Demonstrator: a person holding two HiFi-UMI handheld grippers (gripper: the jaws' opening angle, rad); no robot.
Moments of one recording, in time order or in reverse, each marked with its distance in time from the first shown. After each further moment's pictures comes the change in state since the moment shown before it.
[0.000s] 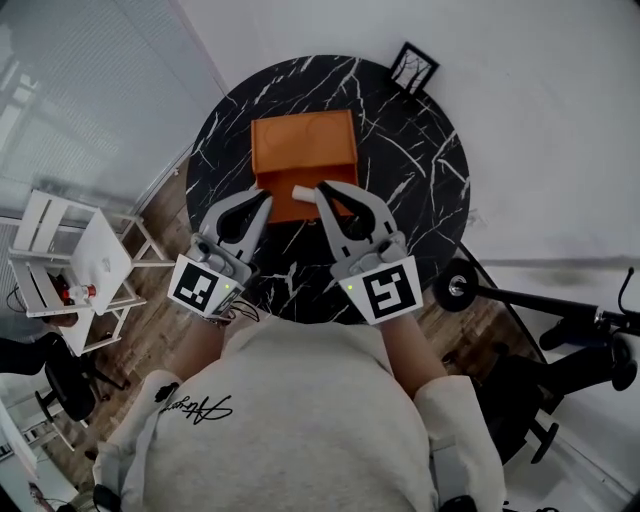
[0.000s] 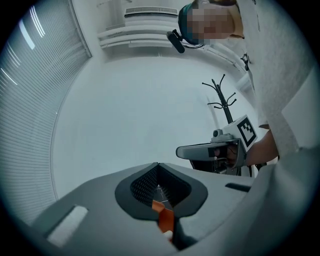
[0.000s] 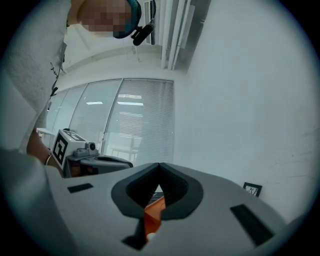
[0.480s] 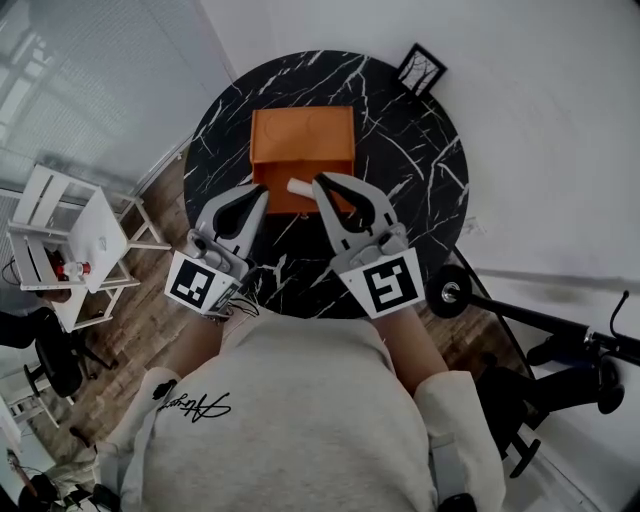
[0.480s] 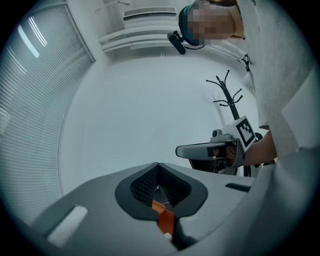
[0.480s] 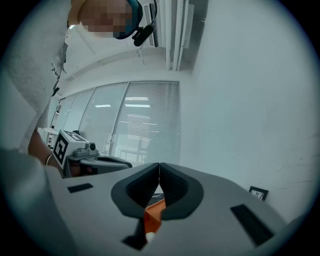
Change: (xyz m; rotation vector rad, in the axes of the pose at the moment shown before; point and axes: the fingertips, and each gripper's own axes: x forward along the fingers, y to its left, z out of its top) left arm 0.004 -0.013 0.004 0.003 -0.002 0.091; right arm -0.008 -0.010 0.004 -0.012 -0.009 0.100
